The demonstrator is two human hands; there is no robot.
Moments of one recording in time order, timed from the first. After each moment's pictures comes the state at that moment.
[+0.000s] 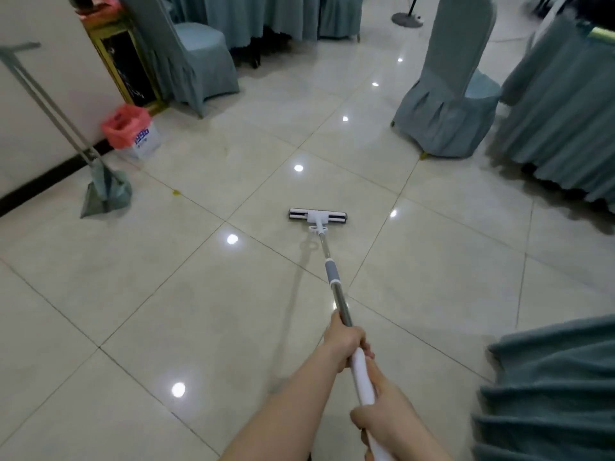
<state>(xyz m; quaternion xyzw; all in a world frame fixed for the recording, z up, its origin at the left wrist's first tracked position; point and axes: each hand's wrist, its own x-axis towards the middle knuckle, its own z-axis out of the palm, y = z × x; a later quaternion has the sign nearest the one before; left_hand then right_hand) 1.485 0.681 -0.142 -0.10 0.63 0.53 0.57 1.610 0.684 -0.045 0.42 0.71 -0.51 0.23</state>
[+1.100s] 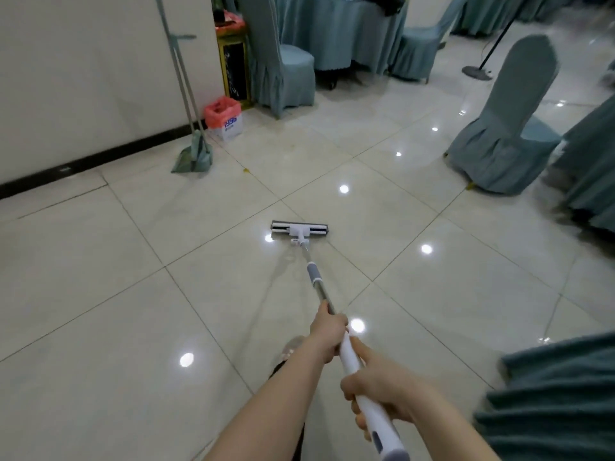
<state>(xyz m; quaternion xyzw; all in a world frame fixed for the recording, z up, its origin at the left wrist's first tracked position) 1.638 0.494 -0.138 -0.16 0.65 0.61 0.43 1.743 0.545 -0.005 0.34 0.68 -0.54 0.37</state>
